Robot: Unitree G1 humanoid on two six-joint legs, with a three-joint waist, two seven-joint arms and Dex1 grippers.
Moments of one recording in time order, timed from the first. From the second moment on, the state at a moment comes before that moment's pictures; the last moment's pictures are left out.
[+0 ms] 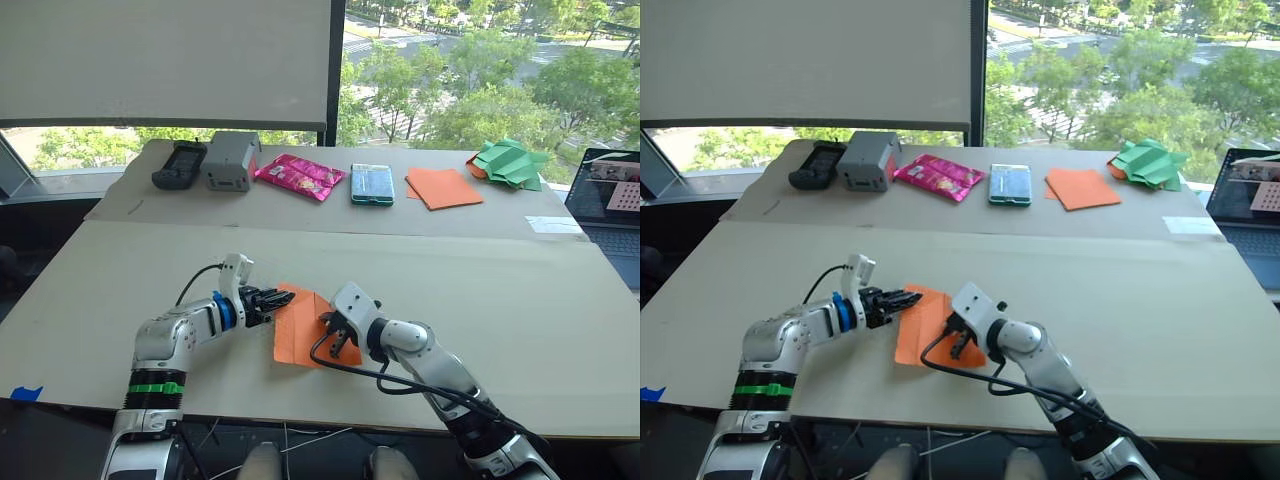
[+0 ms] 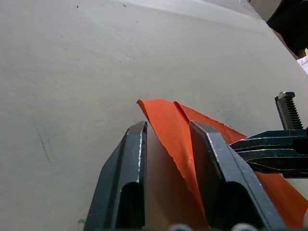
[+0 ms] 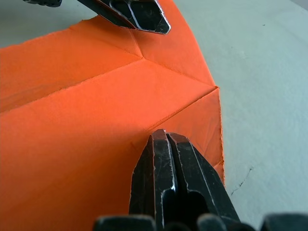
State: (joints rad) left arm -0.43 0.35 0.12 0.13 -0.44 0.88 -0.76; right arm -0.34 -0.28 0.42 -0.14 -0.03 0.57 0.53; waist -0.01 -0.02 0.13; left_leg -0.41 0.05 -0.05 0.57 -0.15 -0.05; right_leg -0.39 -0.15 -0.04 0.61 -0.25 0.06
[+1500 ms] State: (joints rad) left arm -0.41 0.48 -0.22 0.11 -0.21 0.50 -0.90; right arm -0.45 -0.11 0.34 0.08 -0.02 0.48 0.46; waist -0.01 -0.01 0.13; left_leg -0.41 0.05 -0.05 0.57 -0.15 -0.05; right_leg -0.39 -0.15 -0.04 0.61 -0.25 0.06
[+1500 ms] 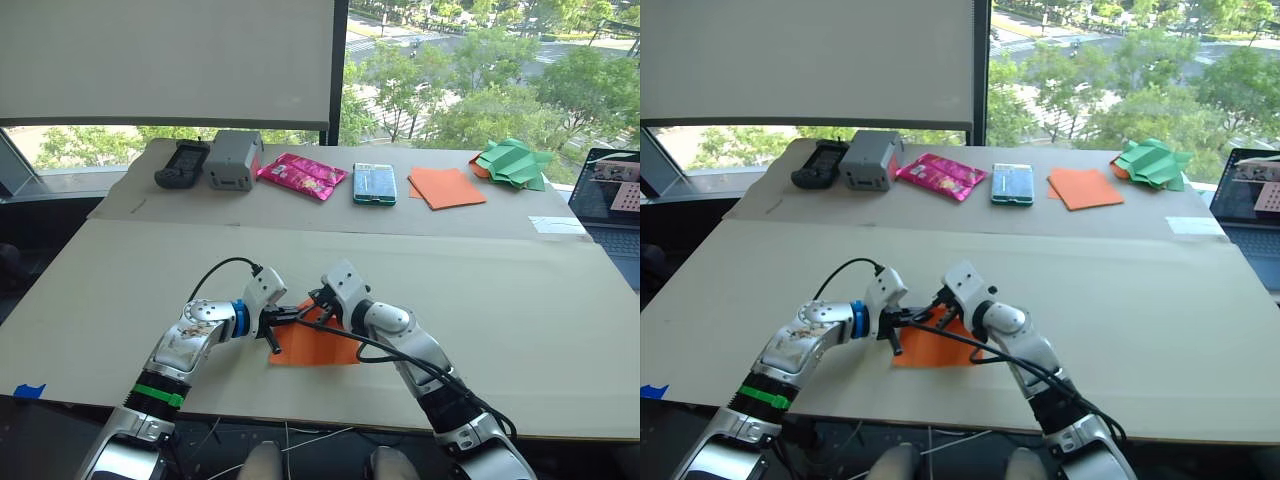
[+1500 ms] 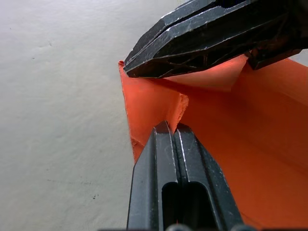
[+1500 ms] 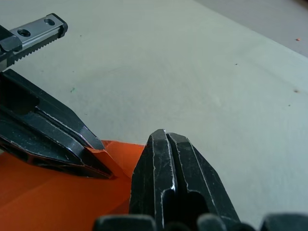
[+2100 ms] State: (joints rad) left arm -0.44 0.51 -0.11 0.11 -0.29 0.59 -0.93; right arm -0.50 -0.13 0.37 0.14 -0.07 0.51 0.46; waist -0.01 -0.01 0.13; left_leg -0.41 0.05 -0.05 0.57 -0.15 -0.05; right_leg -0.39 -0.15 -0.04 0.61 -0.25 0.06
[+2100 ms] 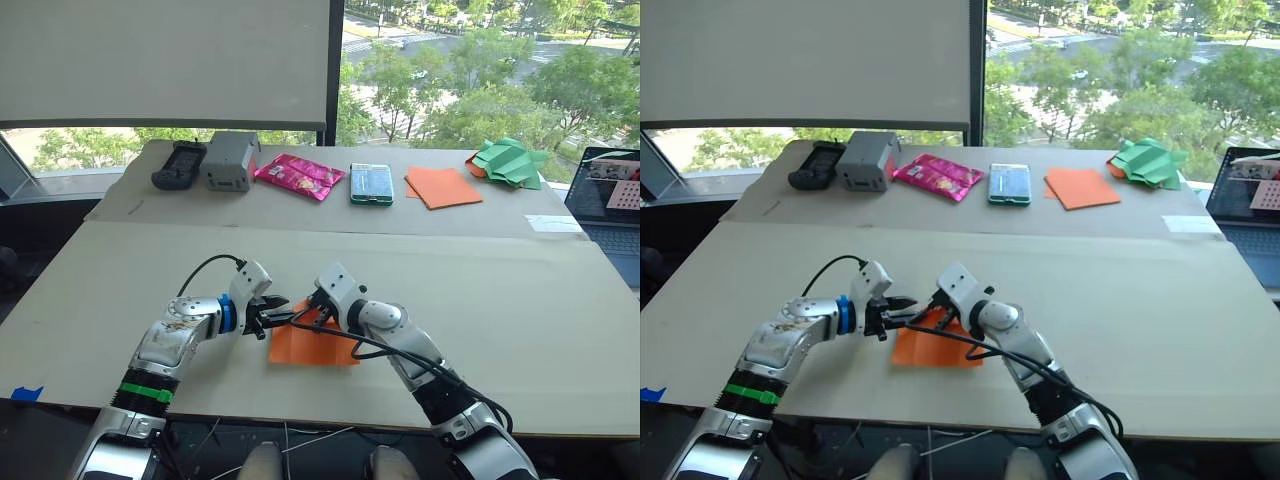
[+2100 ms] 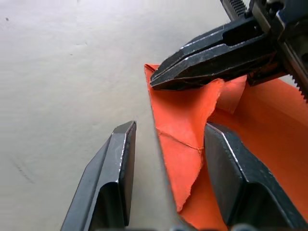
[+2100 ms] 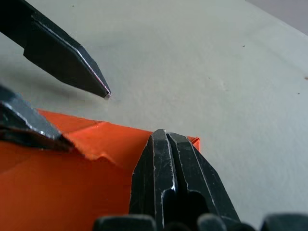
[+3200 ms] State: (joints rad) left arm -0.59 0.42 -0.27 0.38 -0.08 0.33 -0.93; right arm -0.49 -0.13 0.37 0.13 -0.07 0.53 0.44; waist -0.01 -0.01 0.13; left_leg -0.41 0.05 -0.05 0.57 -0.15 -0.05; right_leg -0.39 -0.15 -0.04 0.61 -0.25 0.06
